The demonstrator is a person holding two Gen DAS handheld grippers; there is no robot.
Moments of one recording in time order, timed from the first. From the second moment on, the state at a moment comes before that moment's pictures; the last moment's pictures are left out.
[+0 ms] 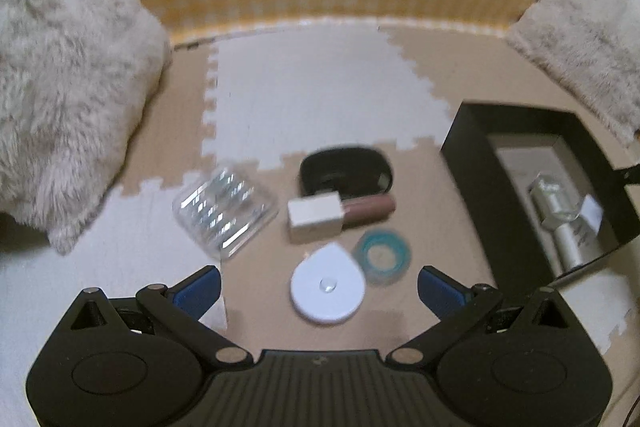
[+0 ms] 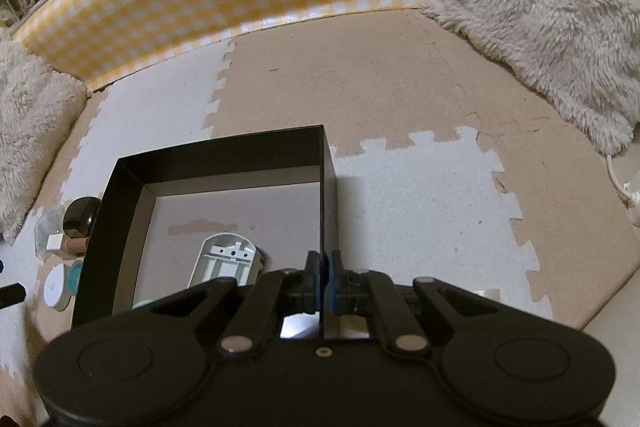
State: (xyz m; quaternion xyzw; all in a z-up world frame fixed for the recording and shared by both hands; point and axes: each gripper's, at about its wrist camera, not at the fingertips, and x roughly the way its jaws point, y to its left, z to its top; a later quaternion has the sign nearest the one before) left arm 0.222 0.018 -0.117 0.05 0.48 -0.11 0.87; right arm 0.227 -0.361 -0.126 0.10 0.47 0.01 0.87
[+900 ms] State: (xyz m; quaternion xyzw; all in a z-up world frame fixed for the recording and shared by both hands) left arm 0.240 0.004 -0.162 0.09 0.49 -0.14 0.85; right arm 0.228 -0.358 -0.126 0.09 0.48 0.01 0.87
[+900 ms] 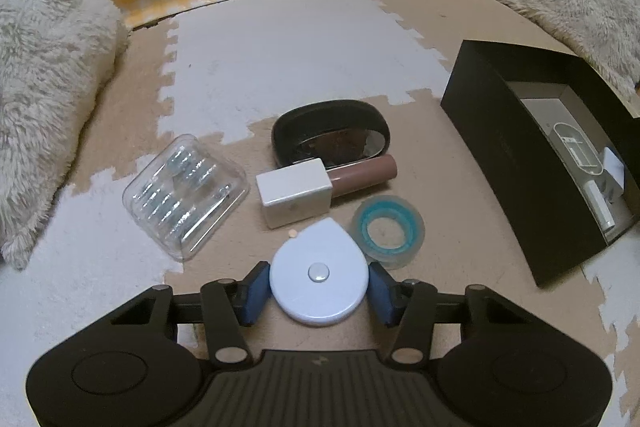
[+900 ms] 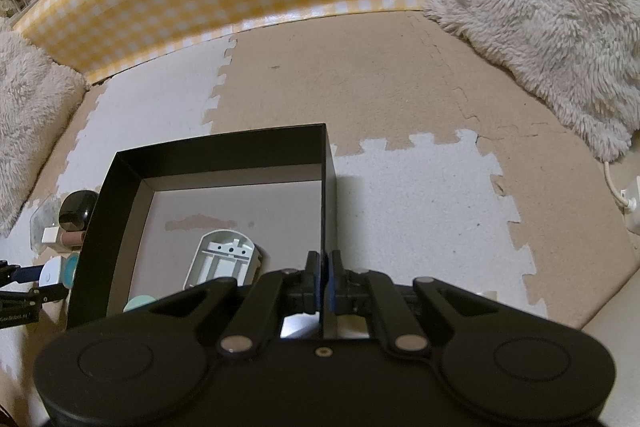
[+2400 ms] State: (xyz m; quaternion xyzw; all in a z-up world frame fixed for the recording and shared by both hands) left arm 0.232 -0.162 -0.094 0.00 0.43 -0.31 0.85; right arm 0.198 -0.358 -0.121 0.09 0.50 0.03 0.86
